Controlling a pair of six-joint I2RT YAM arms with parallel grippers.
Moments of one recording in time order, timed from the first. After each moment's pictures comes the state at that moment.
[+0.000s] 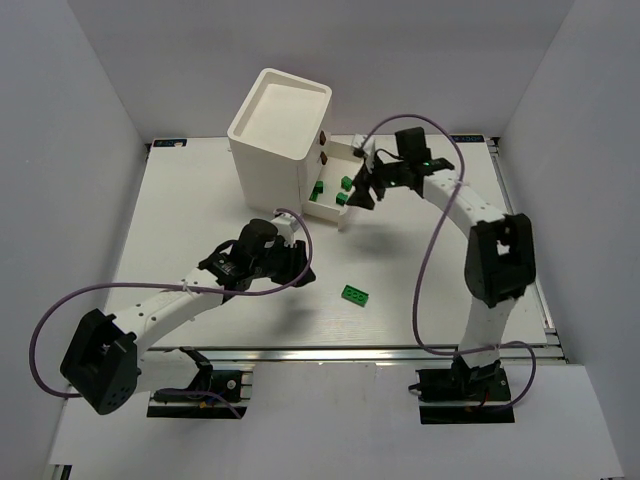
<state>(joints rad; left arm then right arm) -0.67 1.21 0.75 -0.20 0.24 -0.41 0.36 1.95 1.59 -0.35 -0.79 -0.57</state>
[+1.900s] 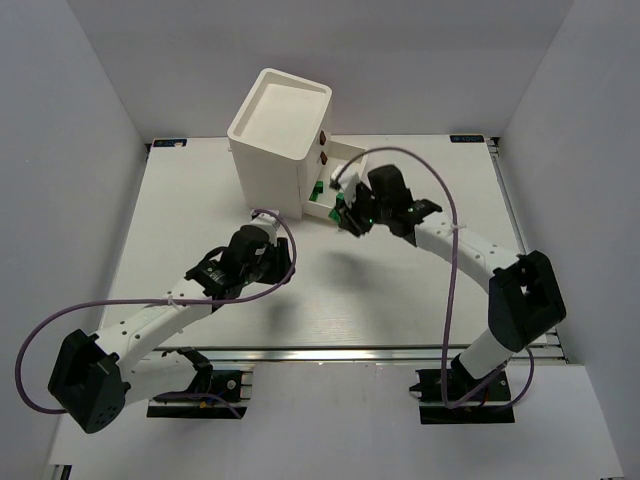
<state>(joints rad) -0.67 1.09 0.72 -0.30 -0.07 -0.45 0.62 1.57 1.10 -0.26 -0.31 -0.40</state>
